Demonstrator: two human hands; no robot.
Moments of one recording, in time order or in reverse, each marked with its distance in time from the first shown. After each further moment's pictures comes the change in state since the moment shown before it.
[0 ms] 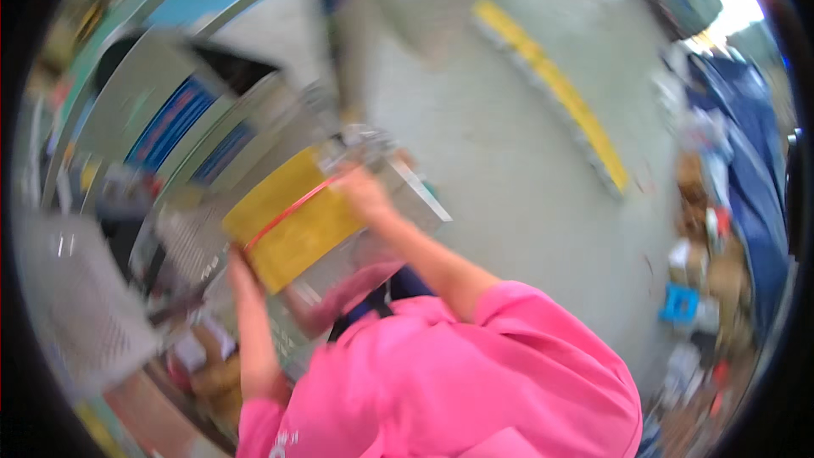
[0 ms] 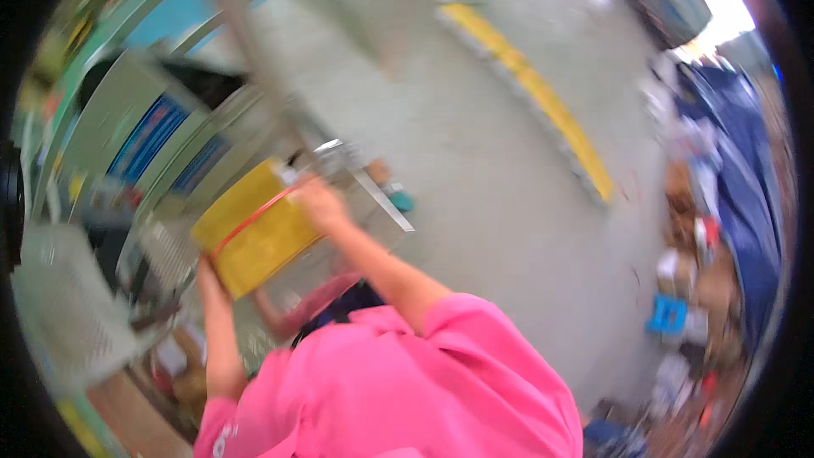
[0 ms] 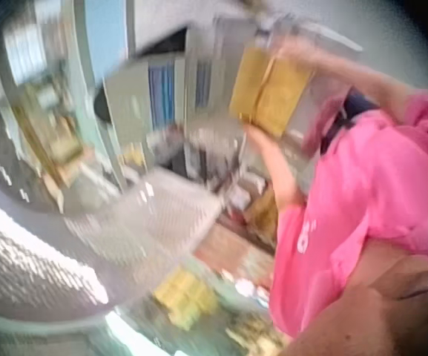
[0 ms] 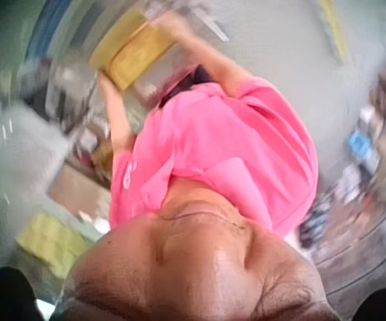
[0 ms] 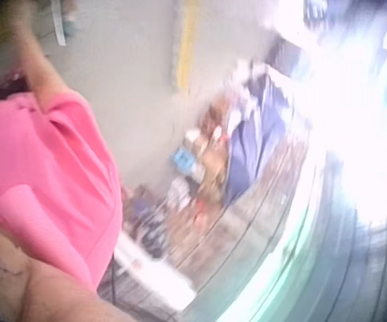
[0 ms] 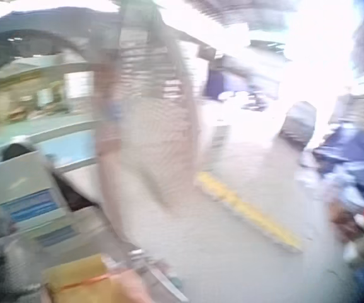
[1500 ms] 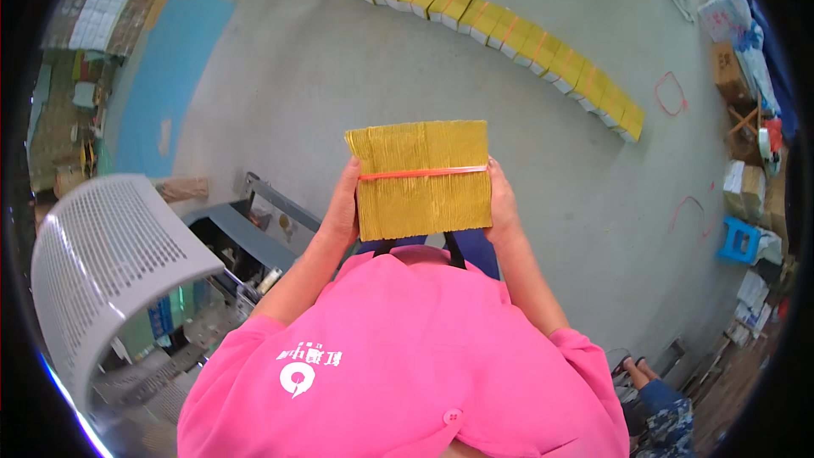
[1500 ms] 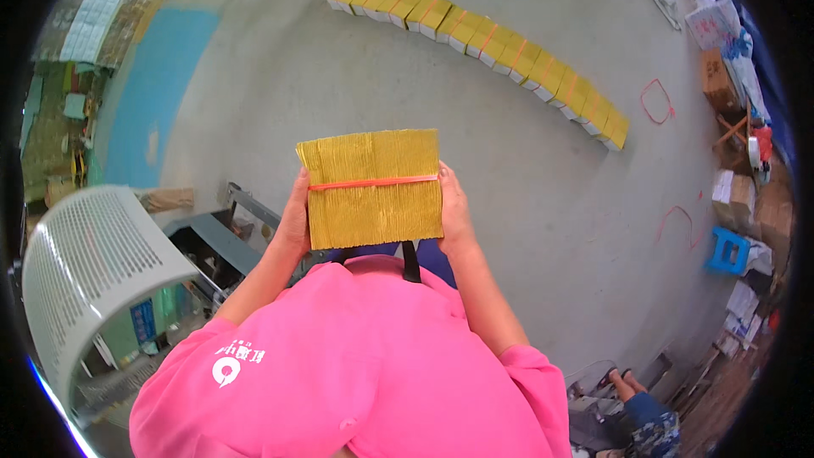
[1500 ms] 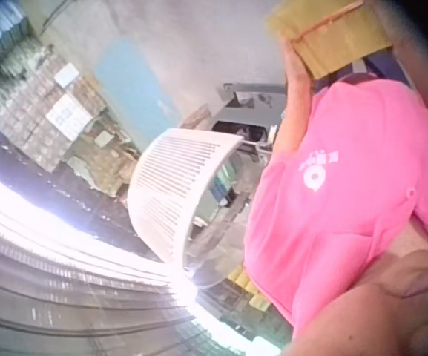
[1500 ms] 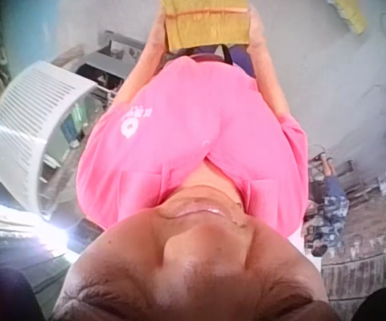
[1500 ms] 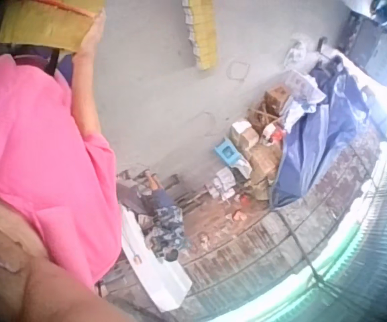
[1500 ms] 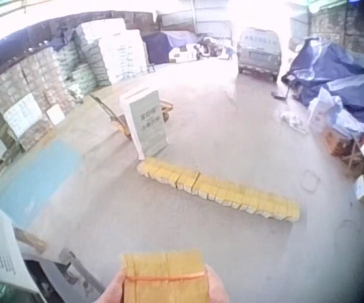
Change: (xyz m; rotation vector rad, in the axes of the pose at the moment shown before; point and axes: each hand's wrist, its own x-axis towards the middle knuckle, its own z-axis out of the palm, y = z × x) left_hand -0.010 -0.308 0.771 0.471 -0.628 -0.528; right_hand 0.032 0.171 -0.714 1.105 0.624 0.599
